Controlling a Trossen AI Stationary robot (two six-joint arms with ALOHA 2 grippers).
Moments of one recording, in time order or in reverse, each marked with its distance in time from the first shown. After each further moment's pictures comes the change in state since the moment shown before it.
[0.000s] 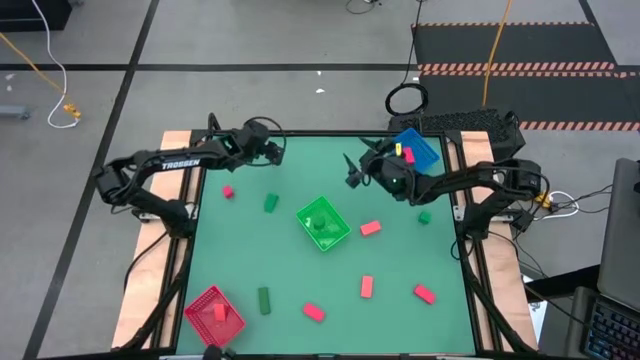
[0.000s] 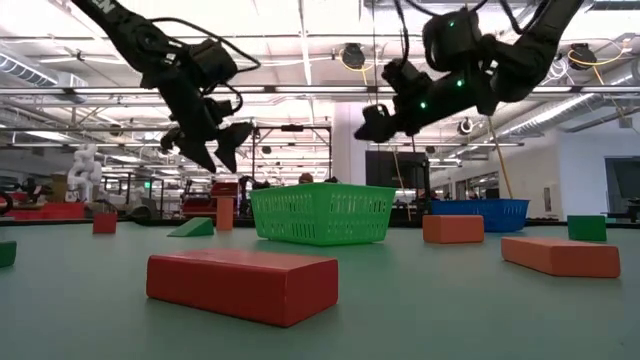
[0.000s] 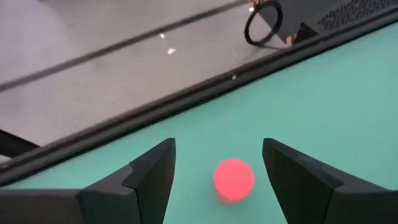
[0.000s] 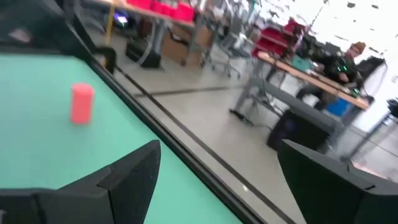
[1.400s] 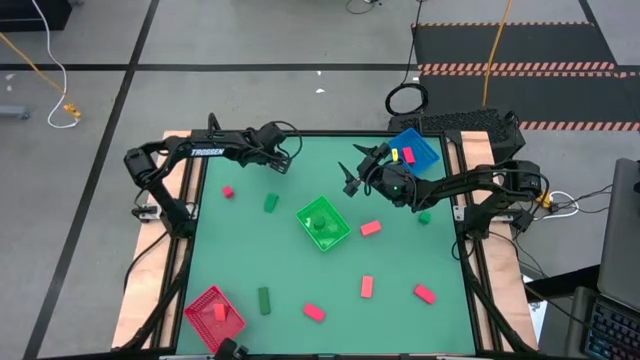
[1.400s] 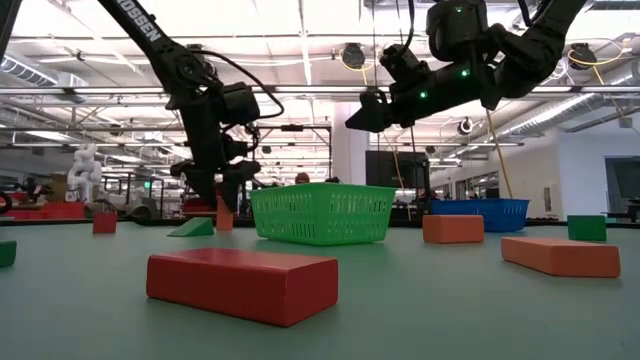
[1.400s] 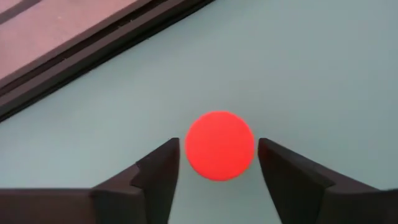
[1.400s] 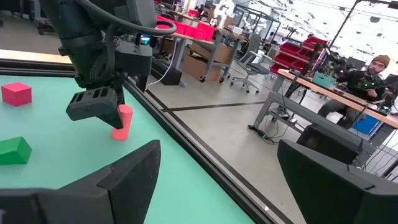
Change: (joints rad) left arm 0.029 0.267 0.150 -0.204 0.127 -0.003; right arm 0.069 0.000 0.000 0.037 -0.016 0.000
